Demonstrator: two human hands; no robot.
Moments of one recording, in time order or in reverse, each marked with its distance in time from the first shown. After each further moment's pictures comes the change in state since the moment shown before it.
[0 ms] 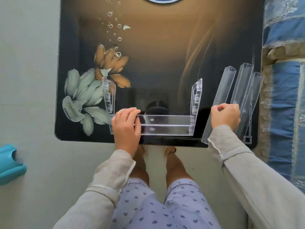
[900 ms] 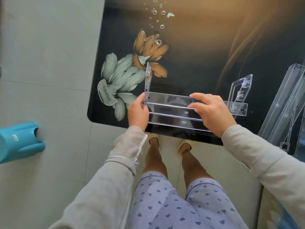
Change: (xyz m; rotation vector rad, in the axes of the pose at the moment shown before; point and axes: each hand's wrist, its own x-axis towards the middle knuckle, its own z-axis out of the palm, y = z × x) left_hand 0.024 -0.066 -0.022 -0.411 -0.261 -0.643; right_hand -0.092 -0.059 0.018 -0.230 -0.311 -1.385
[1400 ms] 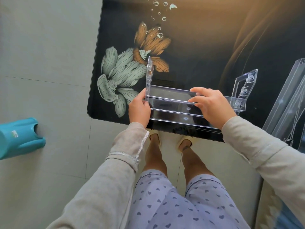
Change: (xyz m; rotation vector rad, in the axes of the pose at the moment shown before) left_hand 0.000 -0.002 0.002 0.027 0.006 0.023; right_hand 0.012 -0.001 0.003 0.061 -0.125 0.089
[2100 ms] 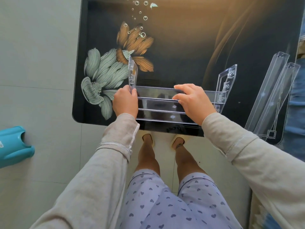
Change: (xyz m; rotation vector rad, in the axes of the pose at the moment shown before) left_hand 0.021 0.016 0.010 0.267 0.164 0.016; right_hand 0.001 0.000 0.006 -0.049 0.004 0.038
